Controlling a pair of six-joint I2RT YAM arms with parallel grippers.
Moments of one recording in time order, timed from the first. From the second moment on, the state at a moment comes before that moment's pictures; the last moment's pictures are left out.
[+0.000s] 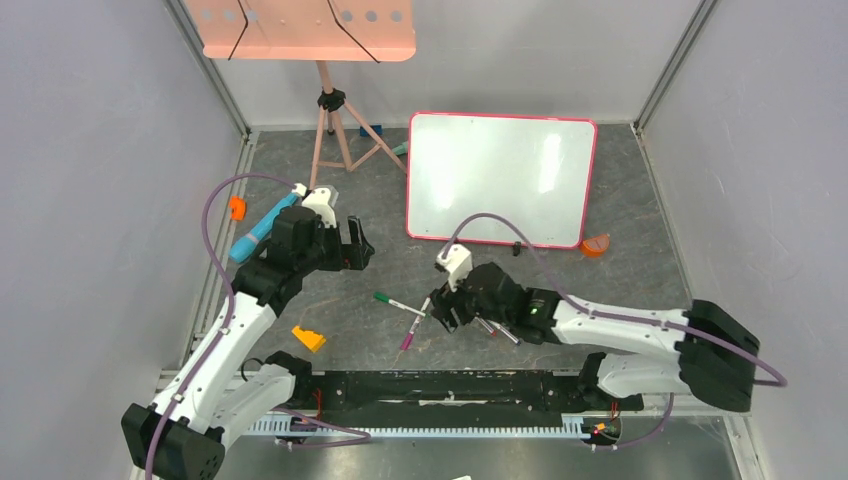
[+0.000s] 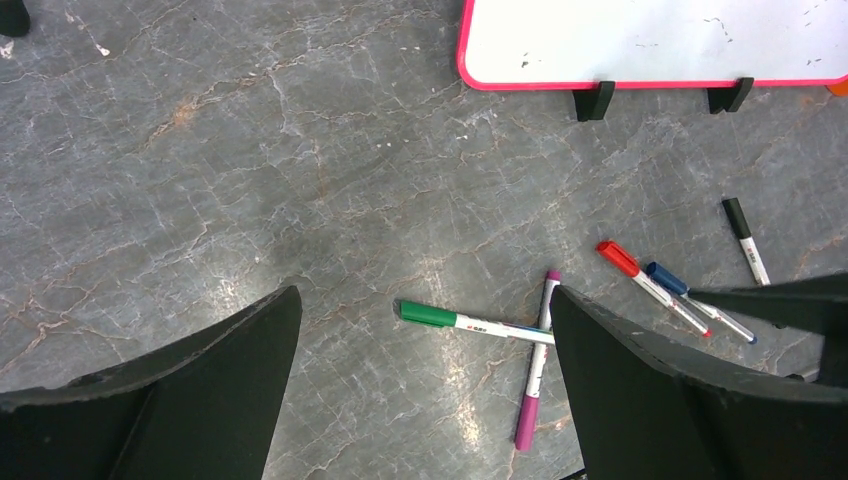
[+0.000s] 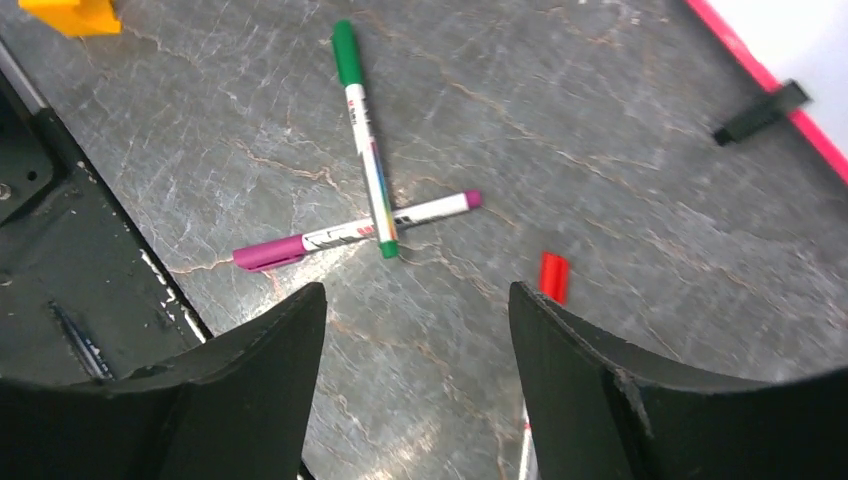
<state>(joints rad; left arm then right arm) -0.36 0.88 0.80 -0.54 0.07 -0.30 1.05 1.18 0.61 0.02 0.10 0.20</state>
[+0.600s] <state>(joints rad) -0.36 0.89 0.80 -0.54 0.07 -0.30 1.16 1.61 0.87 0.07 0.17 0.11</state>
